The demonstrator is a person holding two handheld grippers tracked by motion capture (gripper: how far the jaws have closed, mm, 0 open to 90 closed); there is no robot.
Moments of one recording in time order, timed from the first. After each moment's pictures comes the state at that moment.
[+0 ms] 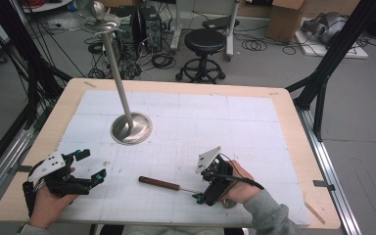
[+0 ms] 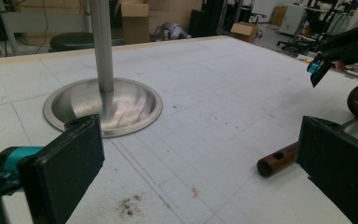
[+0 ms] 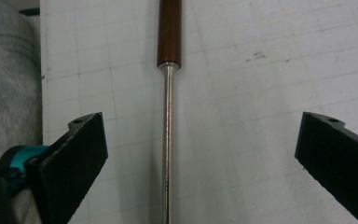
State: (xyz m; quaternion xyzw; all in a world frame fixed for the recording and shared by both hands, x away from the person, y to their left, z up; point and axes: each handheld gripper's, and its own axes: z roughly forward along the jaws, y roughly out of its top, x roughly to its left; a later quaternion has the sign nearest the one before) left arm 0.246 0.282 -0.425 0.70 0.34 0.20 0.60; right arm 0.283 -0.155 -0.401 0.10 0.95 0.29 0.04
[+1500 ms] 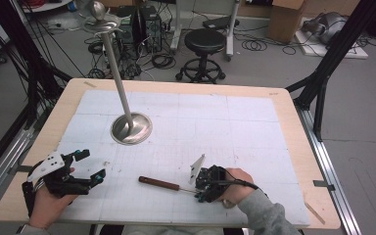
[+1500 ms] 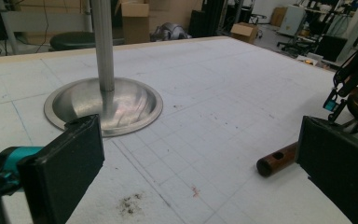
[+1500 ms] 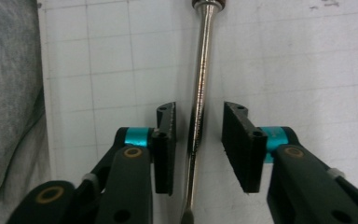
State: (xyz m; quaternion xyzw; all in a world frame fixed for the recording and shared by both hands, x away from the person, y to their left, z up) left arm 0.246 0.283 -0.426 0.70 0.34 0.20 0.60; right arm 0.276 -0.138 -0.412 0.06 0.98 0.17 0.01
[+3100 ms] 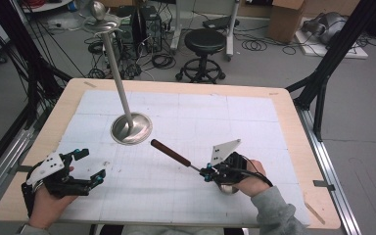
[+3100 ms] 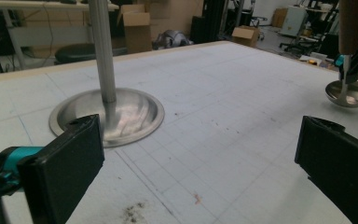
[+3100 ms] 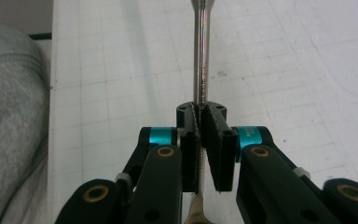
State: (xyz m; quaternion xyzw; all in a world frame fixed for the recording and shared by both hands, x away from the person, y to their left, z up) left arm 0.242 0.282 -0.421 0.69 0.32 0.22 0.61; right arm 0.287 -0.185 -0.372 0.10 0.93 0.35 0.07
